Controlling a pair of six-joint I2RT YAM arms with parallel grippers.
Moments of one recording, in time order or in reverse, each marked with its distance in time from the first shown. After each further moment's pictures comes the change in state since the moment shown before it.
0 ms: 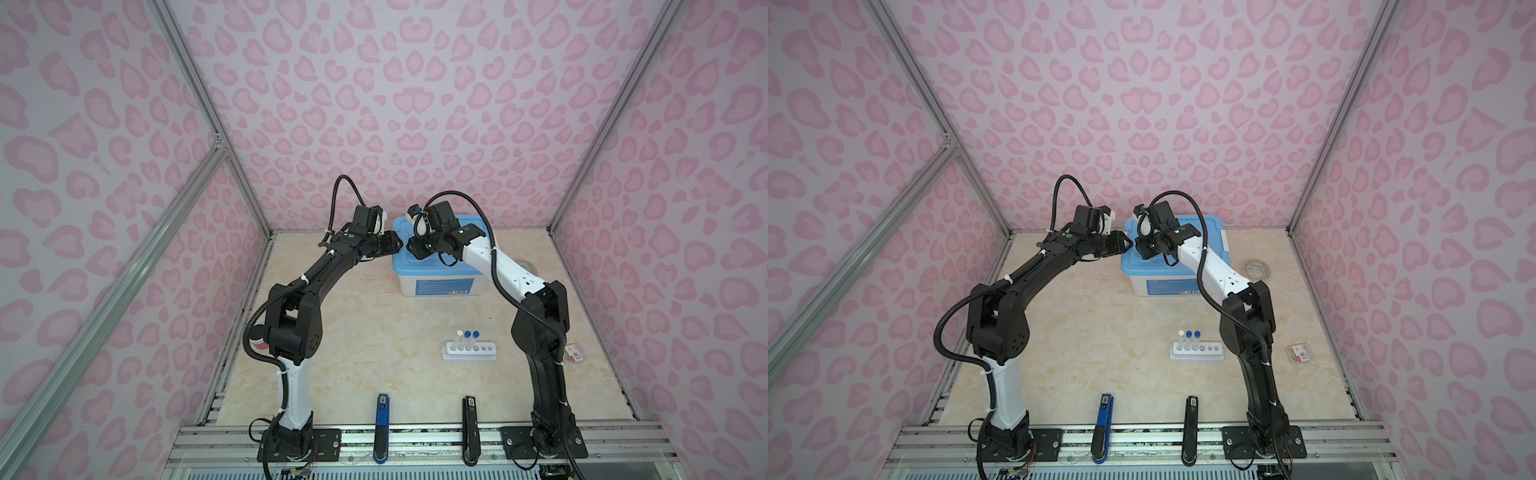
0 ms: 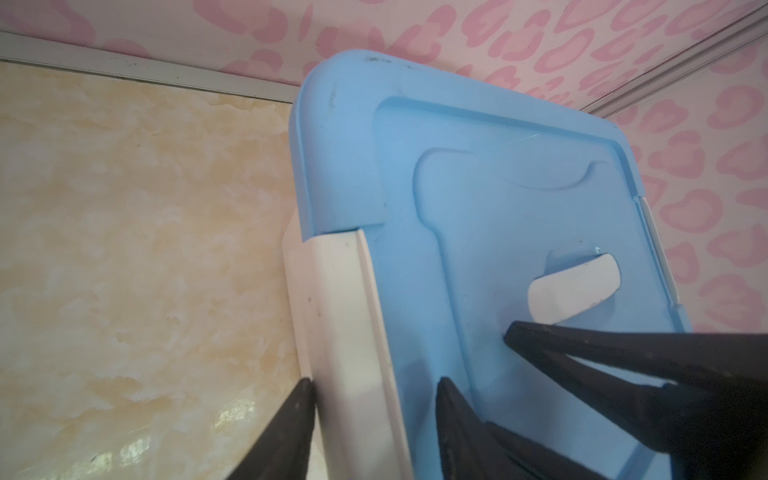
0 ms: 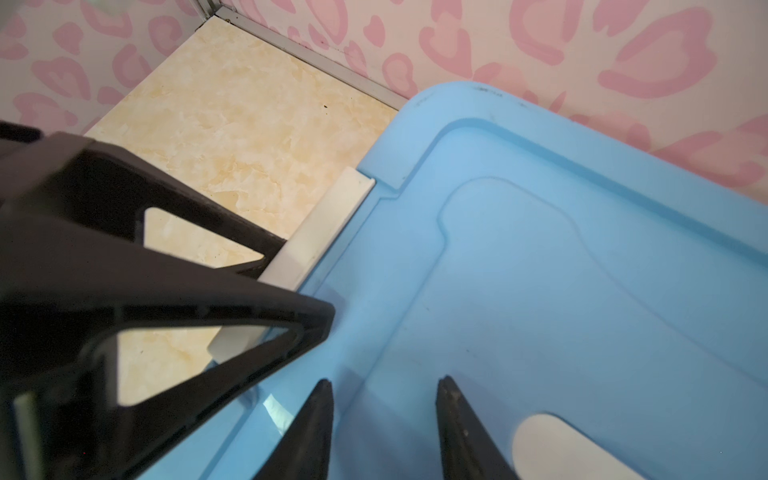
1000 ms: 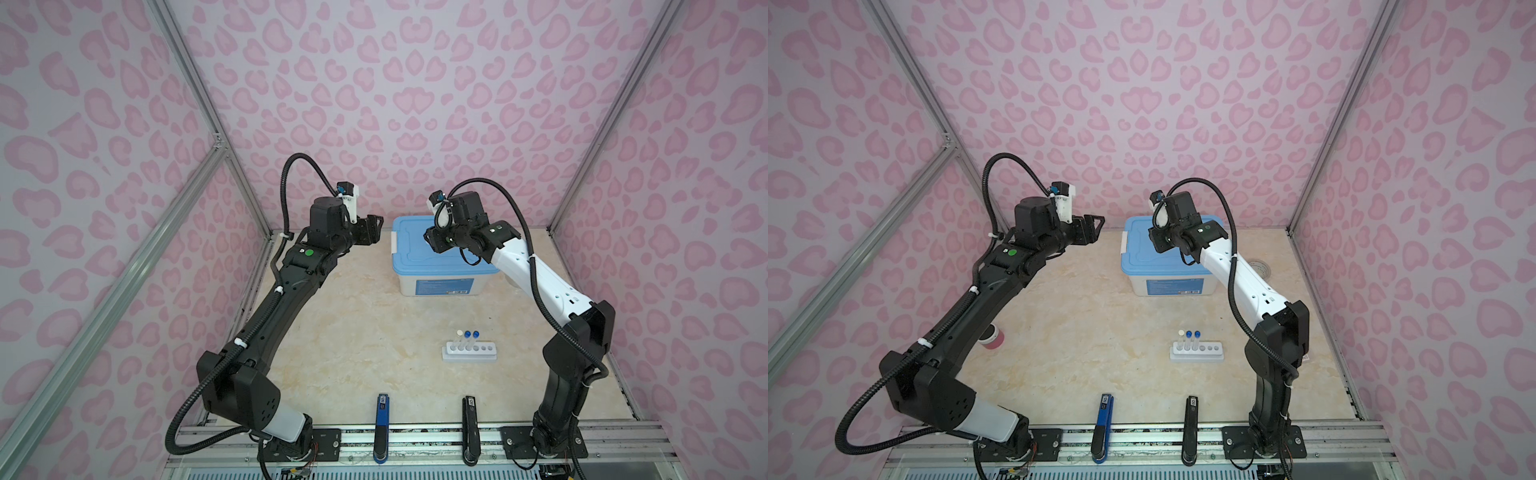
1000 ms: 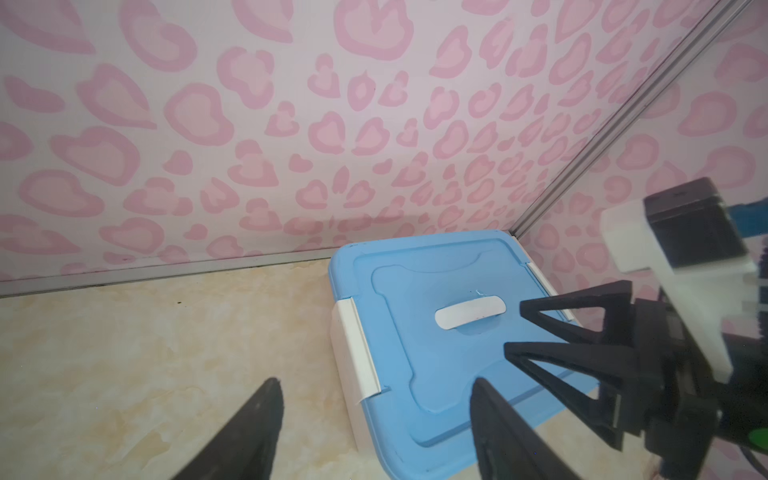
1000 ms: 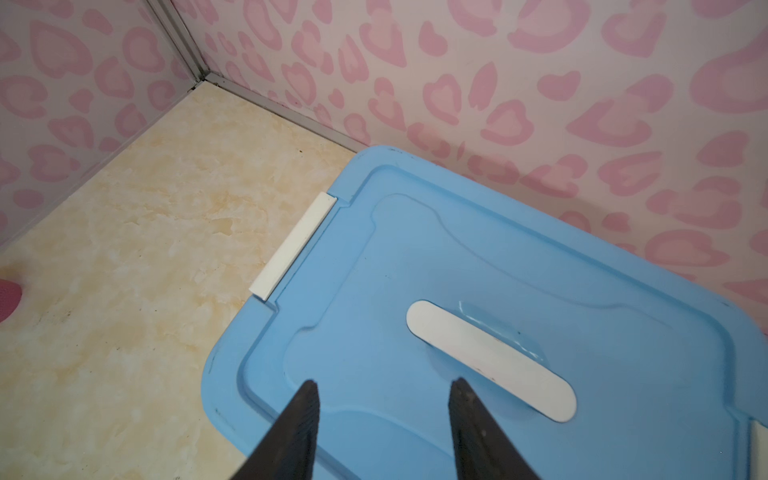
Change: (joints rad) left arm 0.044 -0.566 -0.310 0.150 -0.177 0.189; right arm -0.022 -0.332 -0.174 -0.011 0.124 -0.003
